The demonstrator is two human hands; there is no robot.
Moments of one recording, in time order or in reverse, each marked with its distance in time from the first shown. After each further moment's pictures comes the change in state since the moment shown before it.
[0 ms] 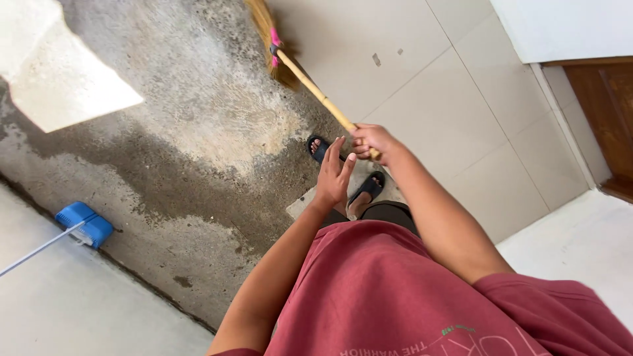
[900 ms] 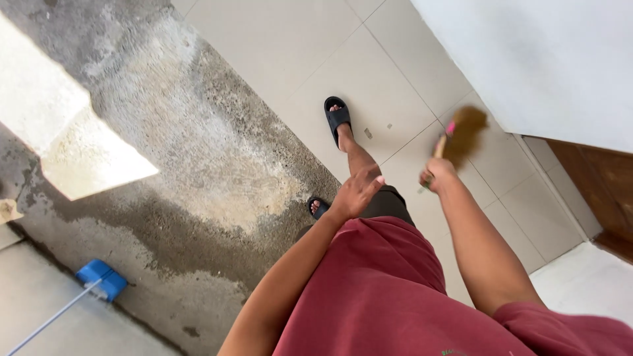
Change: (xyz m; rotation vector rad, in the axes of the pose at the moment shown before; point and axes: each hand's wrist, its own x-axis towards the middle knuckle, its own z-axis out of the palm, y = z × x) left_hand 0.243 0.105 0.014 0.130 -0.382 0.047; right_hand 0.048 -0.185 -0.198 0.234 0.809 -0.026
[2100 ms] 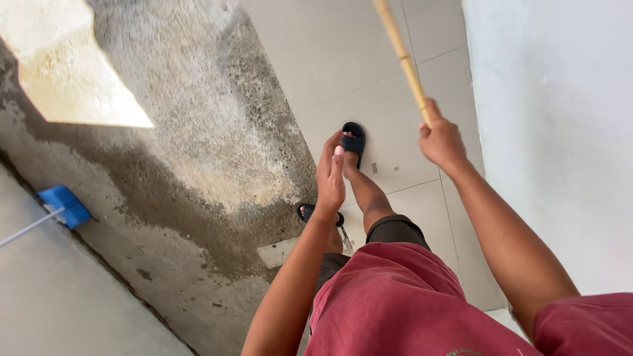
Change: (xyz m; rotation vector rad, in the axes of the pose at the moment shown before) left_hand 0.137 0.055 -0.208 -0.652 0.871 -0.148; right_hand -0.086 -0.284 0.284 -1.466 -0.246 -1.271
